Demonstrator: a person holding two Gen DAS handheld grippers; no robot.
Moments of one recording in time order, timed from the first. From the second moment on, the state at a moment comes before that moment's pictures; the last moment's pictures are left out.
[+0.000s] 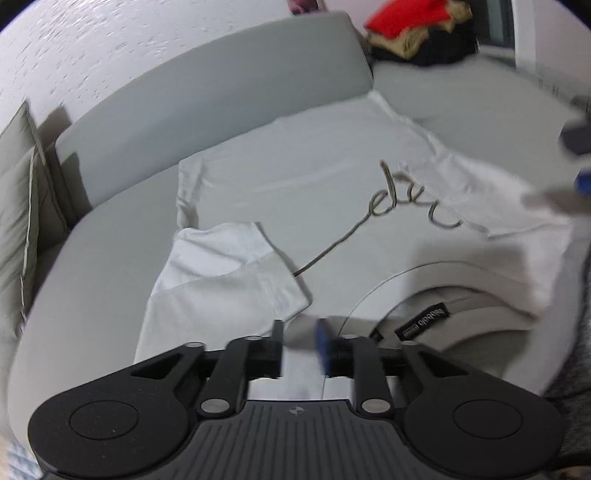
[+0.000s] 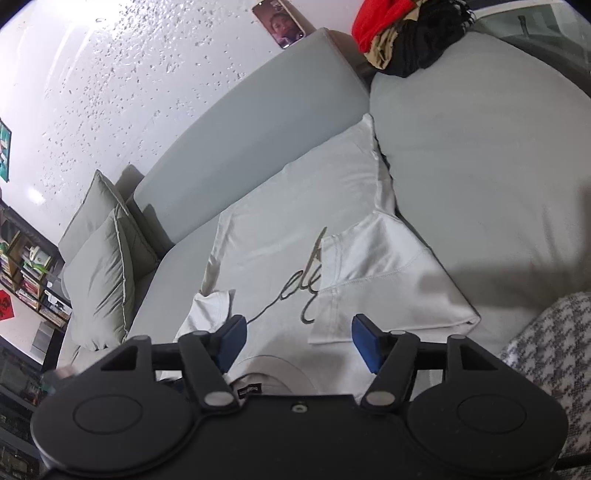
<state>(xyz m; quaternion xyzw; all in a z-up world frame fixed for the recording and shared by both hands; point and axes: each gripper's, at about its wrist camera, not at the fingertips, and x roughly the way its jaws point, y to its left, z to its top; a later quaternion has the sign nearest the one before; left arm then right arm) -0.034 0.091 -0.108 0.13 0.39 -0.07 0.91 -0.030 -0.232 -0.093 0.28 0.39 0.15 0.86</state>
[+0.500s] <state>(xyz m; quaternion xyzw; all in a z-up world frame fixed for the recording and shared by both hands) 0.068 0.182 -0.124 0.10 0.49 0.10 0.86 0.054 -0.195 -0.148 0.01 0.46 0.01 0.89</state>
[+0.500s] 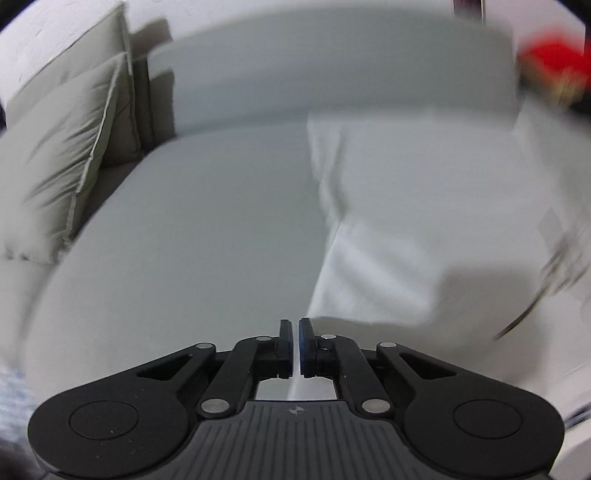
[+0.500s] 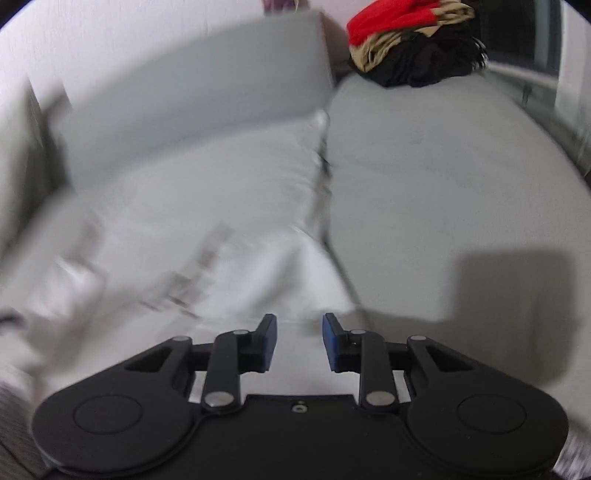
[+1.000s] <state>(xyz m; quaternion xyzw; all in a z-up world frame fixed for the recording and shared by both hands) 0.033 0.188 -0.101 0.10 0.40 0.08 0.91 0.029 -0.216 -0.126 0.10 0.45 0.06 0.89</state>
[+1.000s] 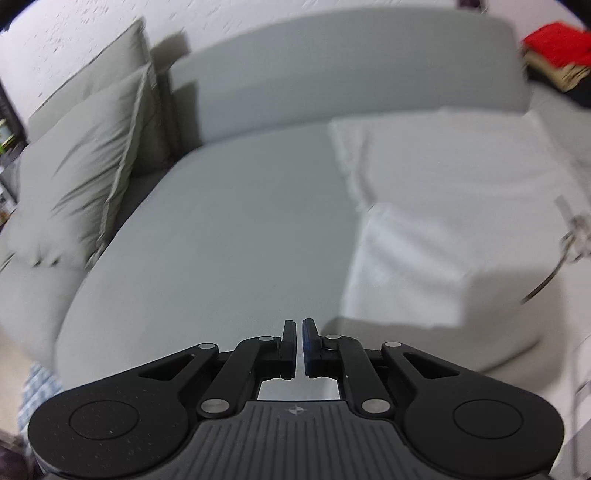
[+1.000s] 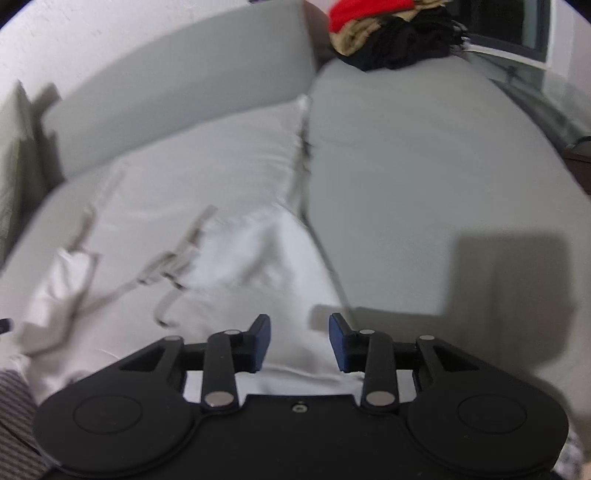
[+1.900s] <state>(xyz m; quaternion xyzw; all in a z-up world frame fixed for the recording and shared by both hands) -0.029 0.170 -0.016 0.08 0.25 0.10 0.96 -0.018 -0.238 -0.052 0.22 0.36 0.12 0.90</state>
